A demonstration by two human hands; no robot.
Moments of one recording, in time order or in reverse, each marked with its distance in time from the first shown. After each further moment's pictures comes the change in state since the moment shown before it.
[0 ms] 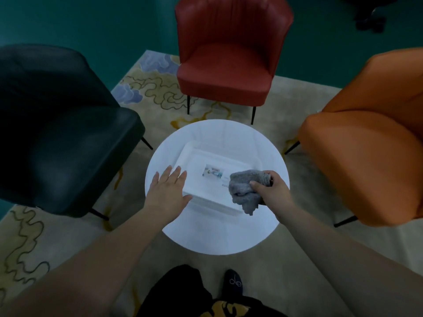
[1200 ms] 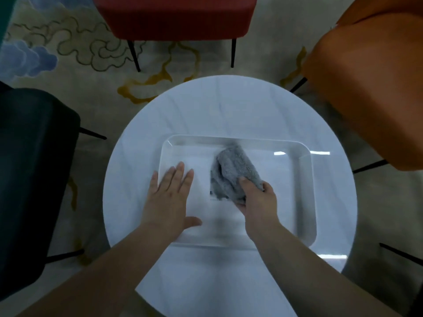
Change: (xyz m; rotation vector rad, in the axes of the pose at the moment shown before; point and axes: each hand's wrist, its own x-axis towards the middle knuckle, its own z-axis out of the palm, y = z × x) left_hand 0.231 -0.061 0.160 0.141 -0.114 0.347; right_hand 0.192 0.090 0.178 0.638 0.592 0.520
